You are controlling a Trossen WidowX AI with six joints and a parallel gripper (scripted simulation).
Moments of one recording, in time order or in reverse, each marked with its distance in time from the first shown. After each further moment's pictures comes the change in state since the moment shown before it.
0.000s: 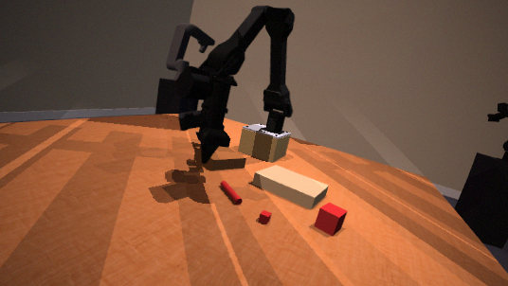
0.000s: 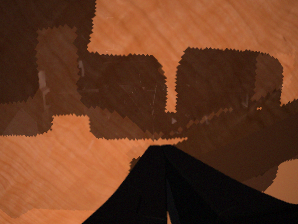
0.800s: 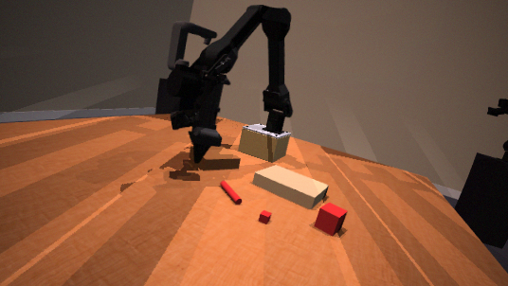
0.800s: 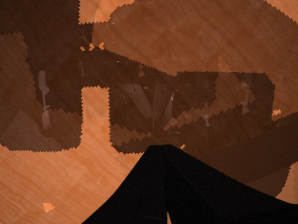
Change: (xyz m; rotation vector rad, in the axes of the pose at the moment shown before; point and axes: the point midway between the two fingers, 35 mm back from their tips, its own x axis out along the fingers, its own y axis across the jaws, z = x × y) arm 0.000 0.002 0.020 0.001 -0.003 0.001
